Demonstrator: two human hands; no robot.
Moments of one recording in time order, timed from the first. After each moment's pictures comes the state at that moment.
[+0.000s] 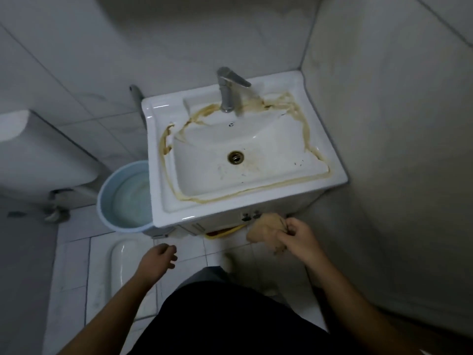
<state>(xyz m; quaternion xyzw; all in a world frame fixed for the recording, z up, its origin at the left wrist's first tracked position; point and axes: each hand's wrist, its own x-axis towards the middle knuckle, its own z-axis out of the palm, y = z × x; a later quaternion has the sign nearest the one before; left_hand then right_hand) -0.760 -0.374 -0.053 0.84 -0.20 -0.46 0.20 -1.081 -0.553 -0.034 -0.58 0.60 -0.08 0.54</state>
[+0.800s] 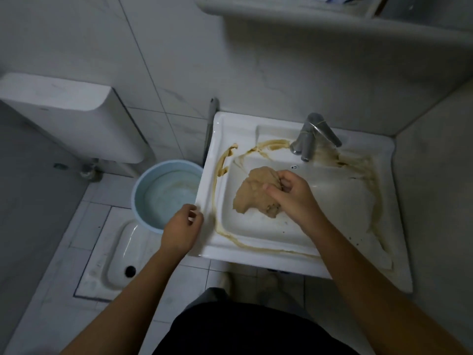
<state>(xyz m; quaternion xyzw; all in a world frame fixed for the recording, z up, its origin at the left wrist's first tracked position) -0.674 -0.477 -0.036 0.90 -0.21 -0.26 0.29 -0.832 -0.694 0.069 -0.70 0.41 -0.11 0.57</state>
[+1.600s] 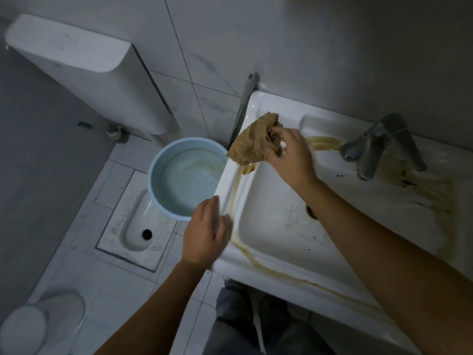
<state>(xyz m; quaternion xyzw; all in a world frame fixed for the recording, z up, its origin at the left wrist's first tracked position) -0.683 -0.505 -0.086 0.91 -0.25 -0.15 0.29 -0.675 -0.781 -0.061 -0.87 0.28 -0.12 0.39</state>
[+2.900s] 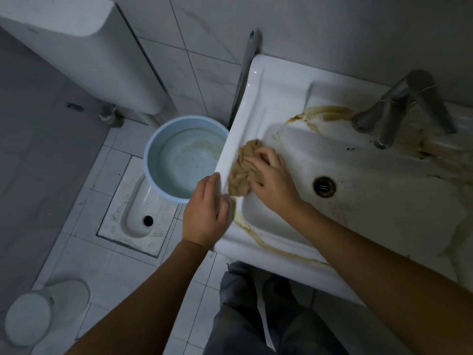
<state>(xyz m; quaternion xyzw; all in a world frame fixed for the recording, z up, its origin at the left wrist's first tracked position) -0.682 -0.502 -0.103 0.91 -0.27 -0.11 0.30 -0.732 -0.694 -0.121 -0.92 0.17 -0.05 0.34</state>
